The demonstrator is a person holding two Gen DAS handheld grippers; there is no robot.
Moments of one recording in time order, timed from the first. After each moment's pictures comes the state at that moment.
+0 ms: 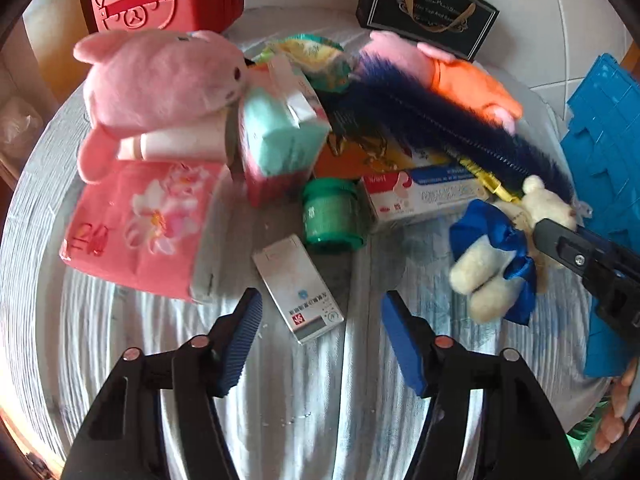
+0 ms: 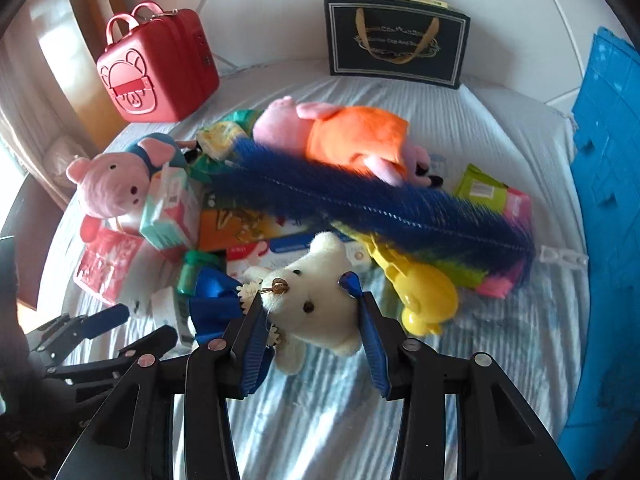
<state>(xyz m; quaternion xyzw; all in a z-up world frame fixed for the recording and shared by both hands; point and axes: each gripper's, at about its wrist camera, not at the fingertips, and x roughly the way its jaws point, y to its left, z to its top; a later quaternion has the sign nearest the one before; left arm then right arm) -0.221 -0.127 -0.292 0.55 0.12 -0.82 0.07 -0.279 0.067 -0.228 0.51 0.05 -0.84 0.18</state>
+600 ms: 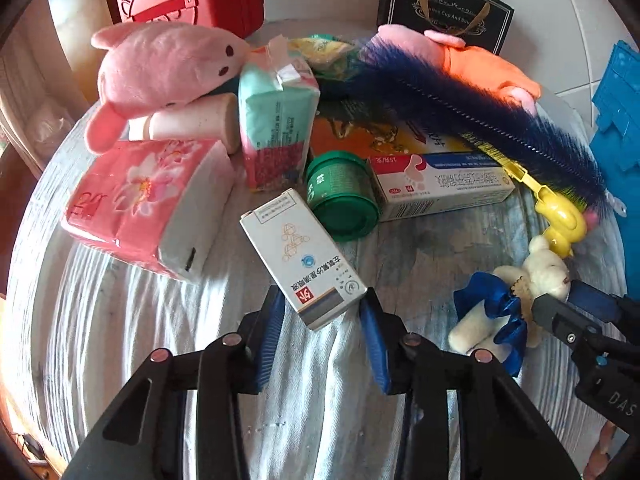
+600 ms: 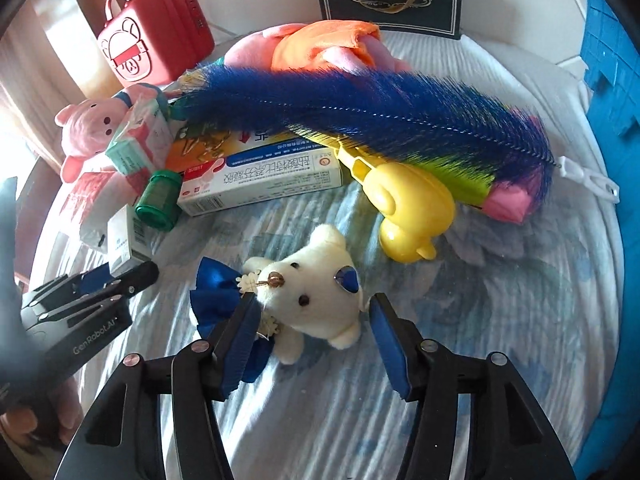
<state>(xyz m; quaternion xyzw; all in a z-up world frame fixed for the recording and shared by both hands) -0.207 -0.098 -0.309 0.50 0.09 -0.85 0.14 -0.262 0.111 -0.291 0.52 0.04 -0.82 0.21</state>
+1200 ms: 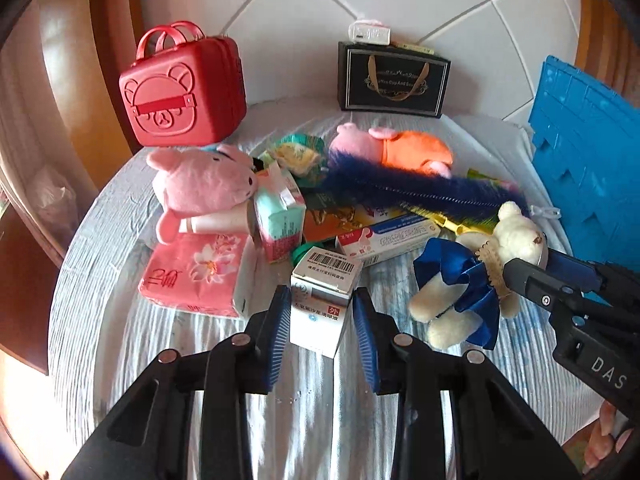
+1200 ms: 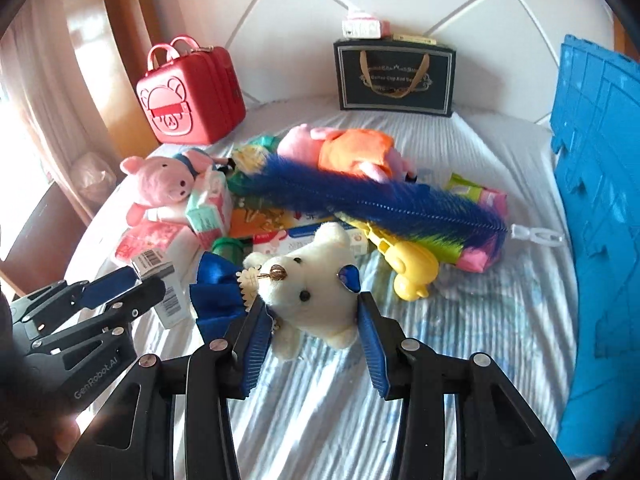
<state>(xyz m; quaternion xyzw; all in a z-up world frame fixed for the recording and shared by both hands) -0.150 -0.093 -0.194 0.41 0.04 -0.91 0.08 -0.197 0.091 -0.184 0.42 0.03 -0.88 0.21</state>
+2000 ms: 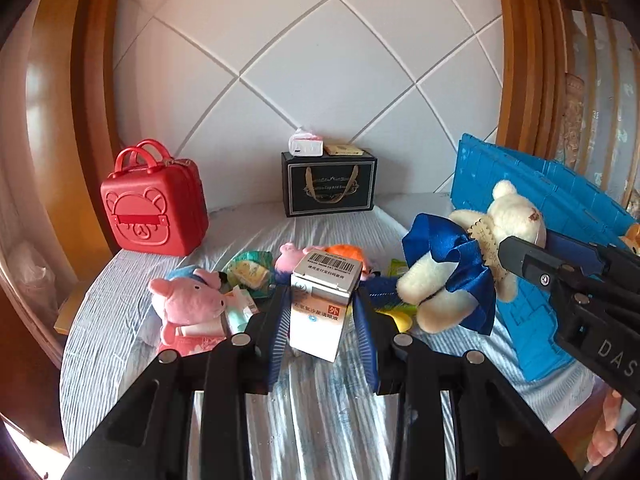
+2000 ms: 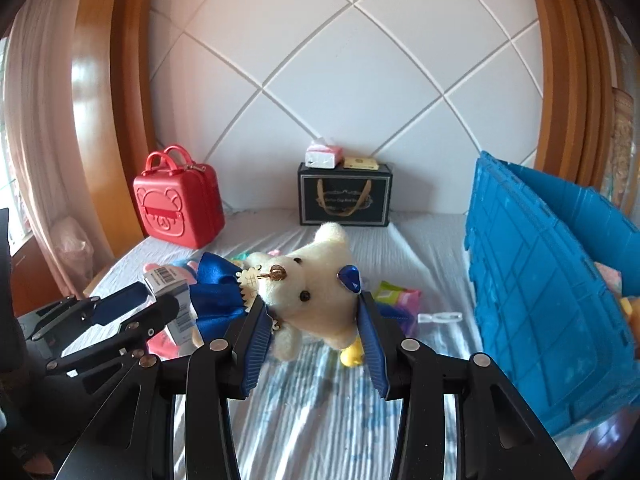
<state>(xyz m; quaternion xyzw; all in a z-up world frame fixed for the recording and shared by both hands) -0.106 -0.049 -0.075 0.27 0.01 -0.96 -0.01 -0.117 0.120 -0.038 0.27 0.03 -0.96 0.12</state>
